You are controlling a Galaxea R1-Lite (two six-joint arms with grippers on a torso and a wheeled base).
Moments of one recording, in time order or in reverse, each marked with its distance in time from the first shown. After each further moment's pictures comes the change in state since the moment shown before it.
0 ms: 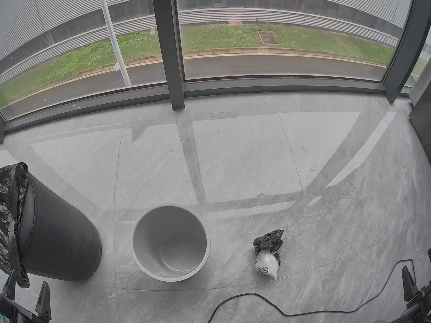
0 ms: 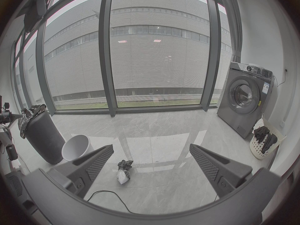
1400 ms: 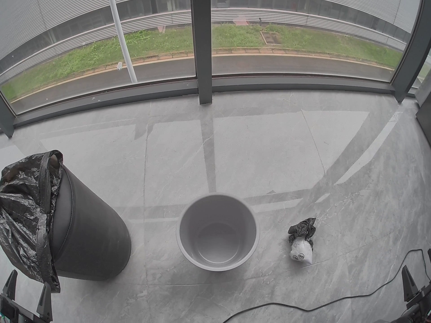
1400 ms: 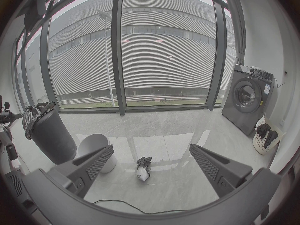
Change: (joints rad) left arm 0.000 0.000 0.000 0.007 -0.008 0.023; right arm 0.000 0.000 0.000 0.000 0.001 -0.002
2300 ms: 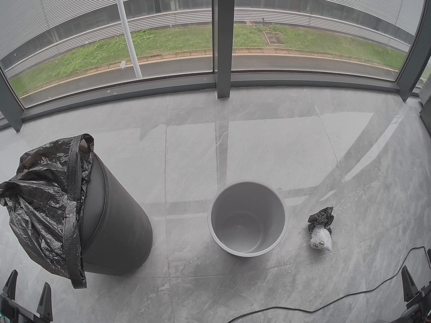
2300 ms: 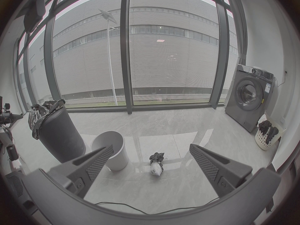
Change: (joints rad) left arm -0.002 0.000 0.000 0.000 -0.003 0.002; right arm 0.003 0.004 0.000 0.000 0.003 0.006
